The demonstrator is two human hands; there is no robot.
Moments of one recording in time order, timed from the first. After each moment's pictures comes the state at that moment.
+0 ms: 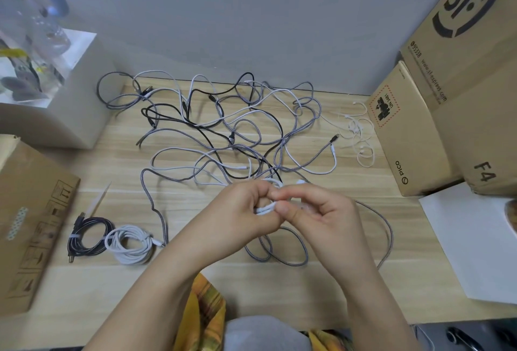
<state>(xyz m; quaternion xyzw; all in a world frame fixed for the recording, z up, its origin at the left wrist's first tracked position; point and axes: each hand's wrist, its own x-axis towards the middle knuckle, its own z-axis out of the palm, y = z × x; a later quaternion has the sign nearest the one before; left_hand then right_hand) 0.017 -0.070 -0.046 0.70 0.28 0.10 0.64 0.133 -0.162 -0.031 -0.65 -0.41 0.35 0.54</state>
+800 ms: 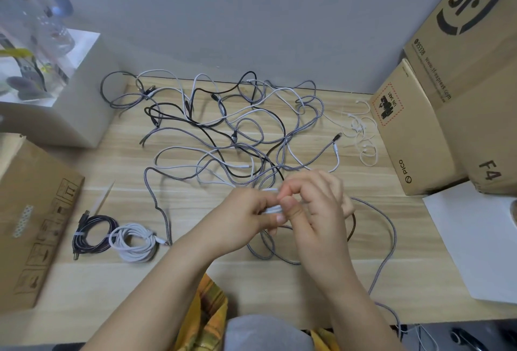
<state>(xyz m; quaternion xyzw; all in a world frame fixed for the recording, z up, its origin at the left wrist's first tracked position) 0.022 -0.065 -0.066 0.78 0.25 0.05 0.57 0.119 -0.158 -0.051 -0.73 -0.48 0.12 0.47</state>
